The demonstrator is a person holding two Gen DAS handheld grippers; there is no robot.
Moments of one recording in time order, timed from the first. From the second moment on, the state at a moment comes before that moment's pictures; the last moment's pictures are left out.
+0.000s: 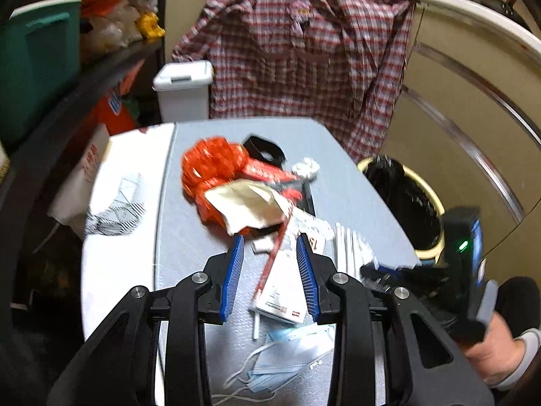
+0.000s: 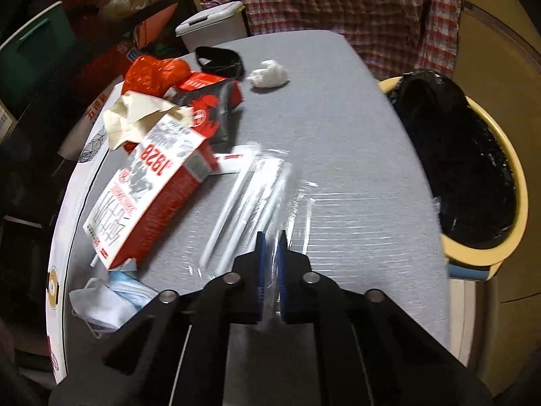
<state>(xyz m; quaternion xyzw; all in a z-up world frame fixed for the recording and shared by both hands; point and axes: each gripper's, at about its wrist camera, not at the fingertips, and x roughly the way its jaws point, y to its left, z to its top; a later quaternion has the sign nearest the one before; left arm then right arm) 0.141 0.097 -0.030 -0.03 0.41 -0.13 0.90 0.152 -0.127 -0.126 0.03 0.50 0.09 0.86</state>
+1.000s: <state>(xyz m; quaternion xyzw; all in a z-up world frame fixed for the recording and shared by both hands) 0.153 0.054 -0.102 0.06 0.48 -0.11 0.87 0.139 -0.151 -0.123 -0.01 0.50 0.10 0.86</state>
